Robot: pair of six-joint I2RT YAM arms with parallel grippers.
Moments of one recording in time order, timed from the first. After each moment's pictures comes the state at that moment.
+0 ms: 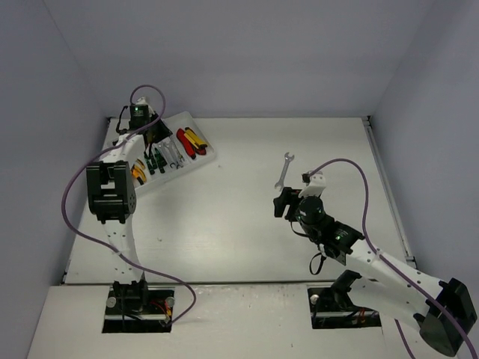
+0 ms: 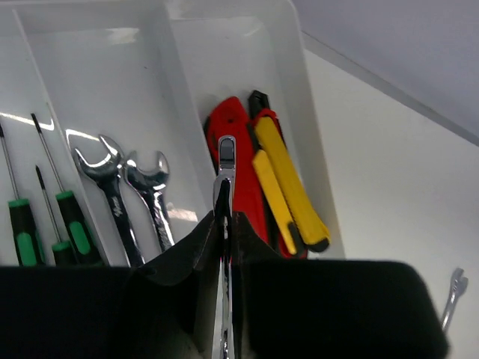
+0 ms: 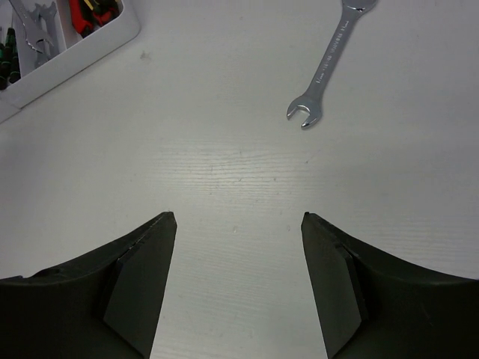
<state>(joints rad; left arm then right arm) 0.03 2.14 1.72 -0.19 0.21 -0.54 0.74 0.88 0.48 -0.05 0.42 0.53</state>
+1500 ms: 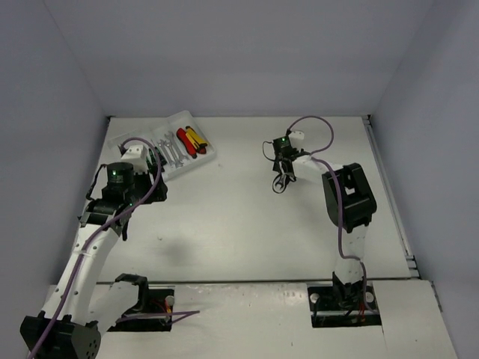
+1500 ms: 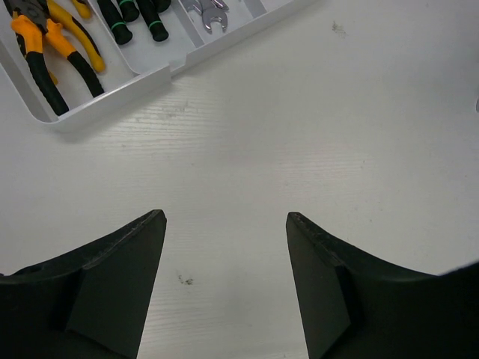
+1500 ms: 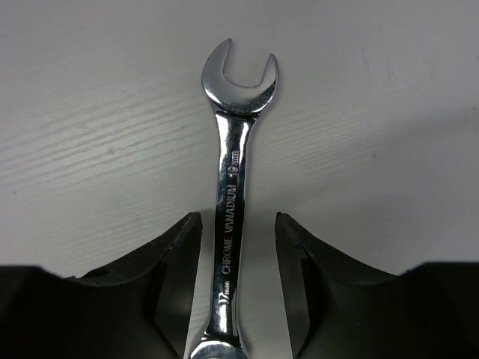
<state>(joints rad) -0.14 0.91 0.90 -0.61 0.04 -0.22 0.38 2.03 1.30 -0.16 0.44 0.50</state>
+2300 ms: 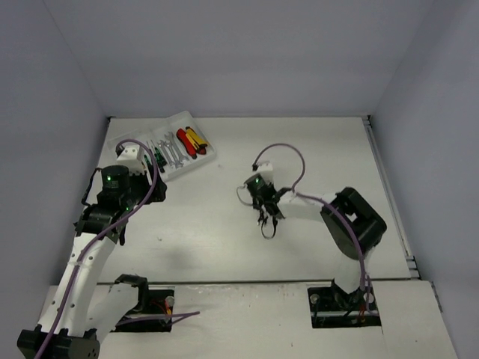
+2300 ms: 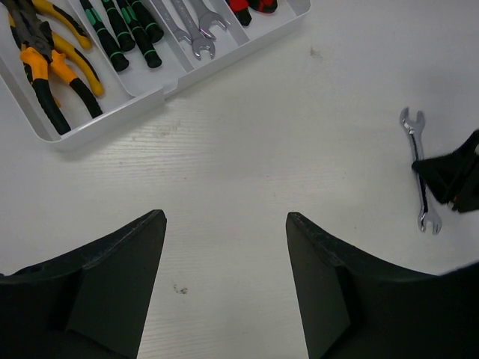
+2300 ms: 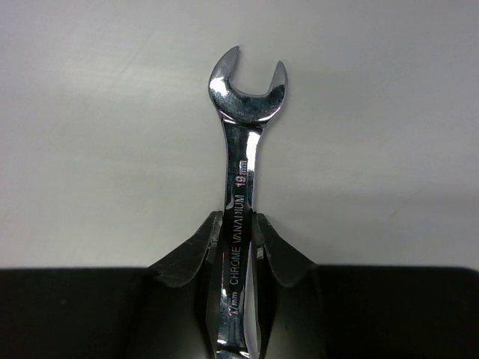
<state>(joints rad) -0.14 0.85 0.90 -0.60 0.05 -0.23 0.71 1.81 0.94 -0.06 0.43 0.48</state>
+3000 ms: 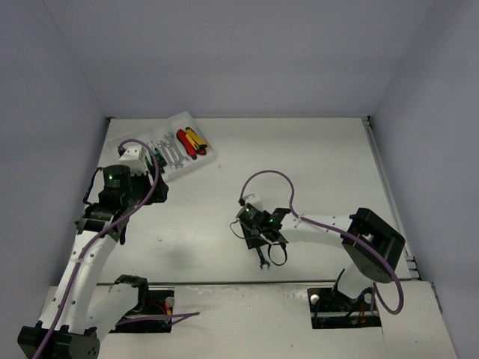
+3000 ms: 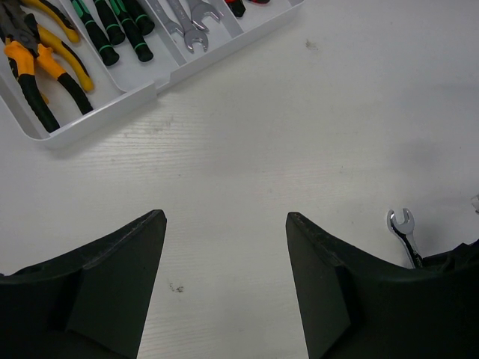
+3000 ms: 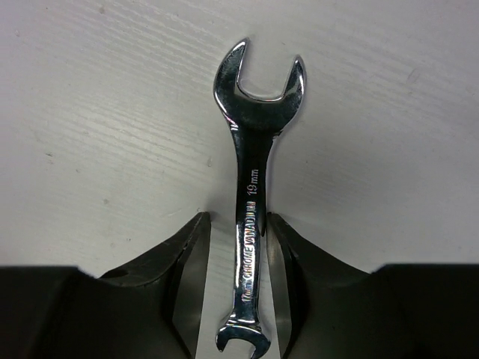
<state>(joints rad) -0.14 0.87 0.90 -0.60 0.07 -0.23 0.99 1.58 0.81 -0.38 0.19 0.60</state>
